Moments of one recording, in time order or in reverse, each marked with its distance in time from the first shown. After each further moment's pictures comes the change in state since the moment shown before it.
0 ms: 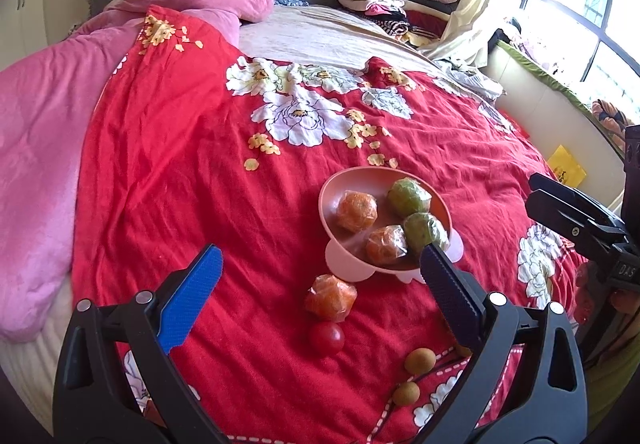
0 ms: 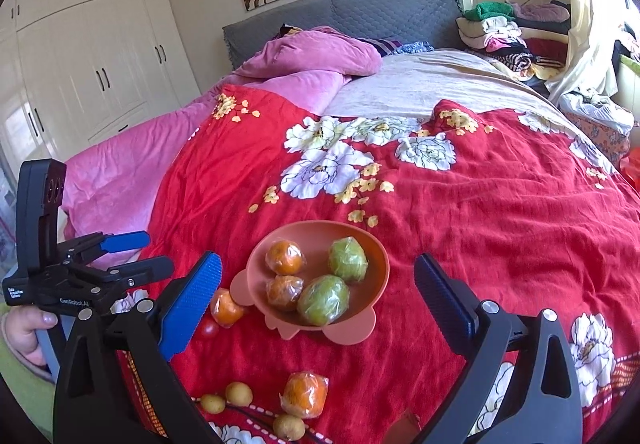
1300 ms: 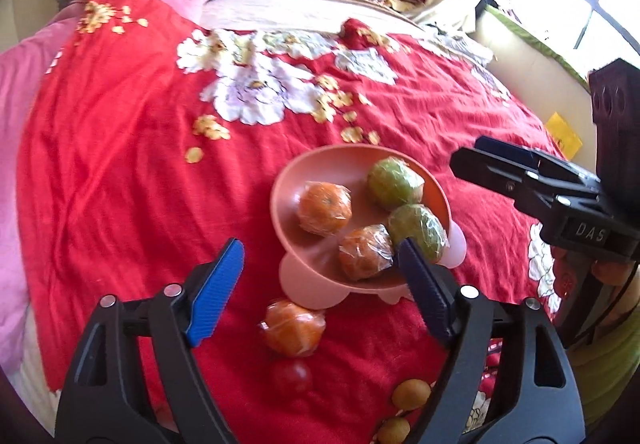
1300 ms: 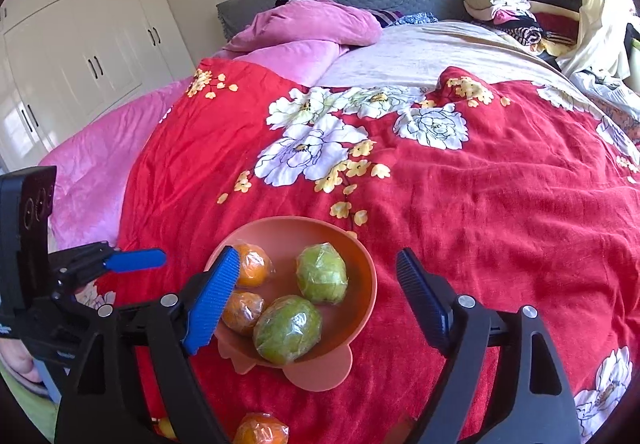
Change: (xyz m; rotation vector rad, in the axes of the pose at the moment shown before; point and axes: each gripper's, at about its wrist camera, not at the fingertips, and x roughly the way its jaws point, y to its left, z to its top) left arm 0.058 -0.027 0.013 0.055 0.105 -0.037; right arm 0.070 -0.036 0.014 0.014 0.089 0.019
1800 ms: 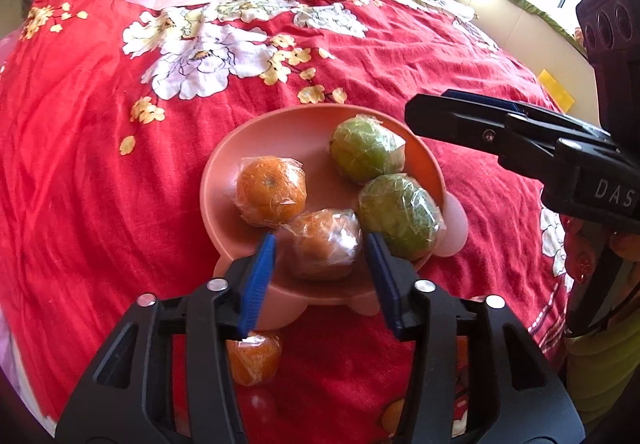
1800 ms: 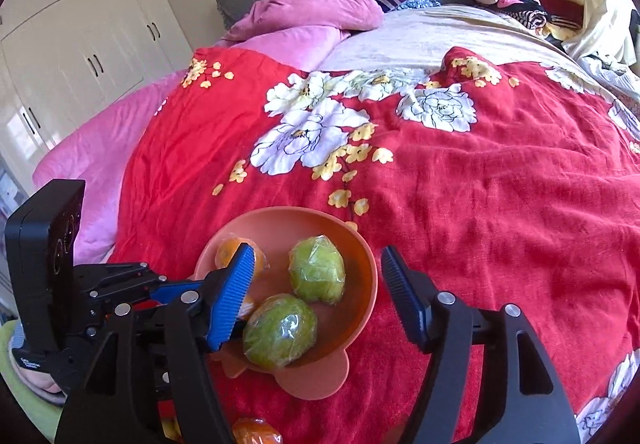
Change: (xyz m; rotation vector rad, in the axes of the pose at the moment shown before) left arm 0.049 -0.029 -0.004 0.107 0.113 -0.040; right arm 0.018 -0.011 0.000 0.030 0.046 0.031
